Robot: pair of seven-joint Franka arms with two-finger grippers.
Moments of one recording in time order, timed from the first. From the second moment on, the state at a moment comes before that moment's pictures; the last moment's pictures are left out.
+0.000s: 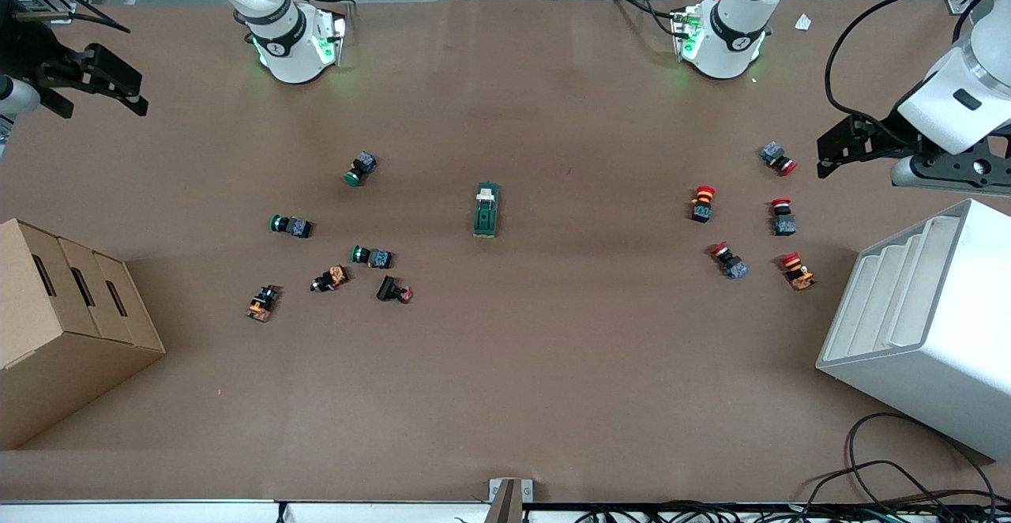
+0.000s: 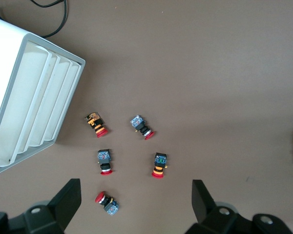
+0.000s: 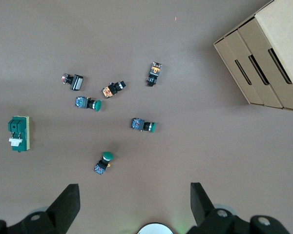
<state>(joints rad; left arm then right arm) -0.04 0.04 -0.10 -1.53 -0.01 1.59 -0.02 0.05 -0.10 0.02 -1.53 0.01 1.40 0.05</state>
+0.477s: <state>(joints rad) -0.04 0.04 -0.10 -1.53 0.00 1.59 -0.02 0.05 -0.10 0.02 -1.53 0.01 1.40 0.05</state>
